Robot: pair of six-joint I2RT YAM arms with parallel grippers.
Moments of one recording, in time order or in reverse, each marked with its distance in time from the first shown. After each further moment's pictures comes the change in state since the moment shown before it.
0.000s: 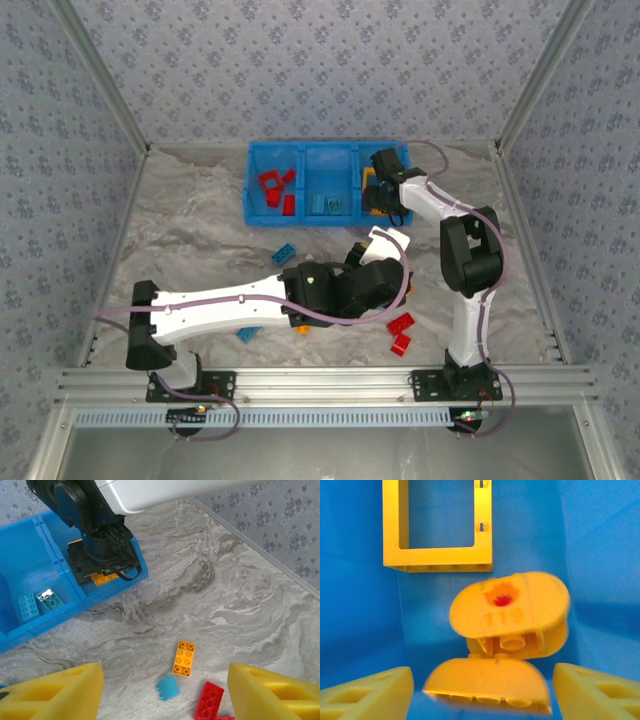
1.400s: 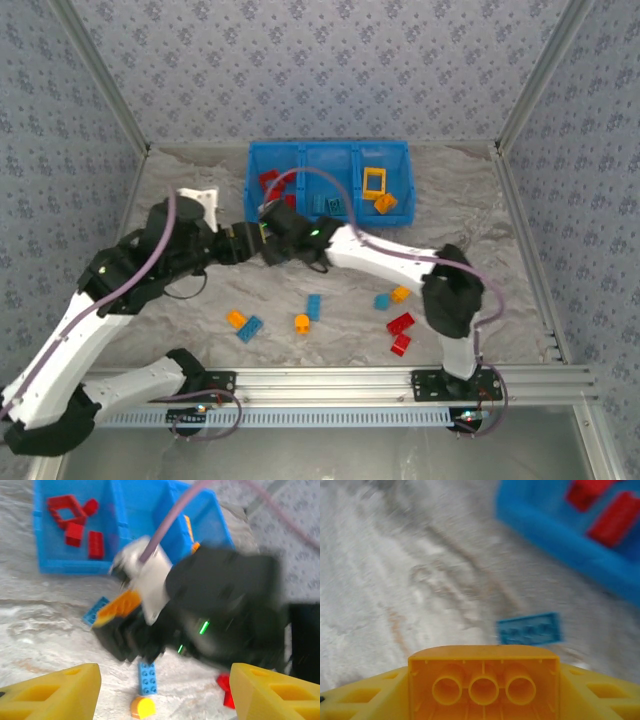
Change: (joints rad) left arm 0.652 -0.684 -0.290 -0.306 0.560 -0.147; right arm 0.631 -0.169 0.010 0.052 0.081 -0.088
